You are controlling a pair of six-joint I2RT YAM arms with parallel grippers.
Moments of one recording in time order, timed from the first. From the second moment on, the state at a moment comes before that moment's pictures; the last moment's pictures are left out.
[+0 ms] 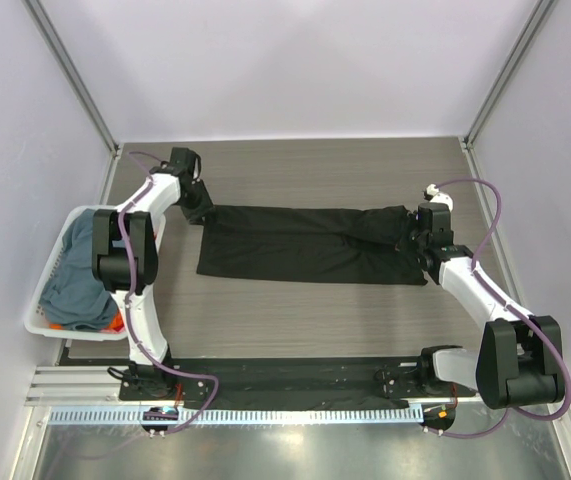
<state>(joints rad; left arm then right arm) -0.10 2.01 1.52 -0.67 0.07 -0.52 0.08 1.22 0.67 -0.14 0.09 0.40</state>
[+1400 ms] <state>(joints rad) -0.10 2.08 1.59 -0.73 0.01 -0.52 0.09 1.15 0.68 -0.22 0.12 0.41</state>
